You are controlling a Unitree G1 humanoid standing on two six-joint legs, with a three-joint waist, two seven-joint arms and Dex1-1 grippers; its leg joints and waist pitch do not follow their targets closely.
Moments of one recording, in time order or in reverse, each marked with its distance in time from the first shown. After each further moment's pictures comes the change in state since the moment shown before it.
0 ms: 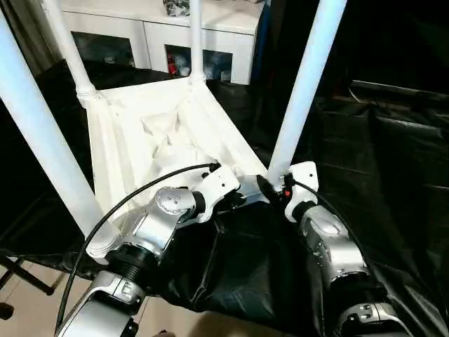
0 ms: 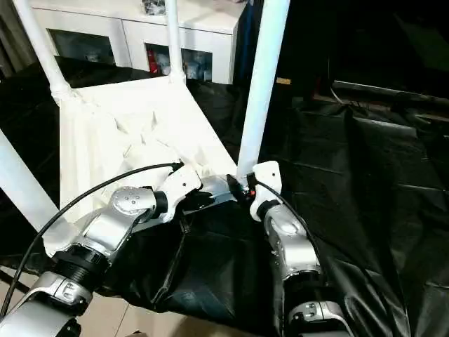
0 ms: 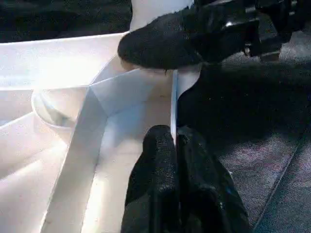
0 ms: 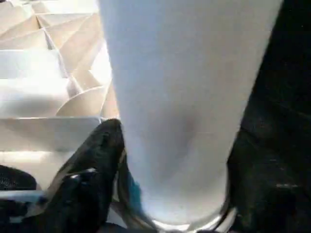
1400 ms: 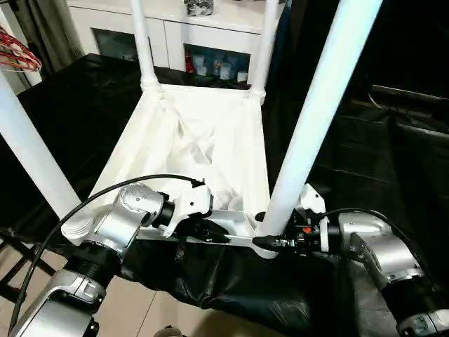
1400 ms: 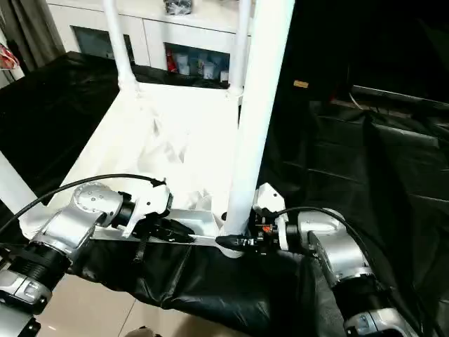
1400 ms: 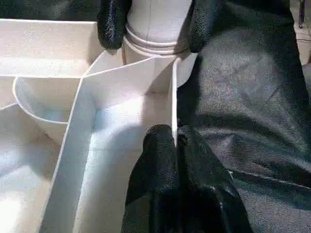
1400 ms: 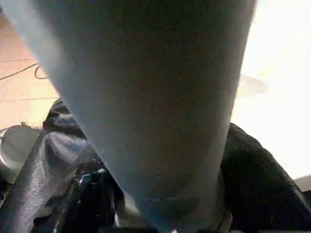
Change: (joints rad) left arm 0.011 0.225 -0.049 -0.006 -0.146 -0.158 -0.578; right arm 0.077 -0.349 0.215 -0.223 0.143 0.151 0.891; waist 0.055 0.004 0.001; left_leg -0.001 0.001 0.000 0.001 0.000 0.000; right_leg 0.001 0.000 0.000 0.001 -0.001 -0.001
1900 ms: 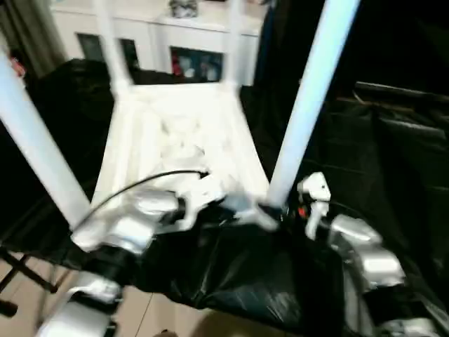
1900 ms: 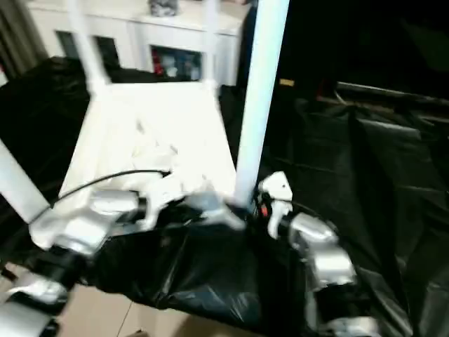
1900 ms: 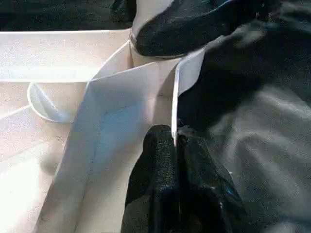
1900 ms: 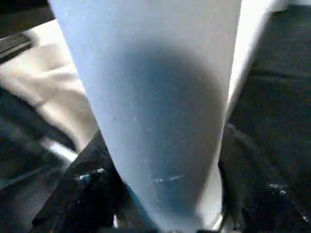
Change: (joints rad) left arm -0.009 -0.163 0.052 0.039 0.085 0.081 0.398; right arm 0.012 0.234 -0.191 0.098 -0.047 -0.084 -0.609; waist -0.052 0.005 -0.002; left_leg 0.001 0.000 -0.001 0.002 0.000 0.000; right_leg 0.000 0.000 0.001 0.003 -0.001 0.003
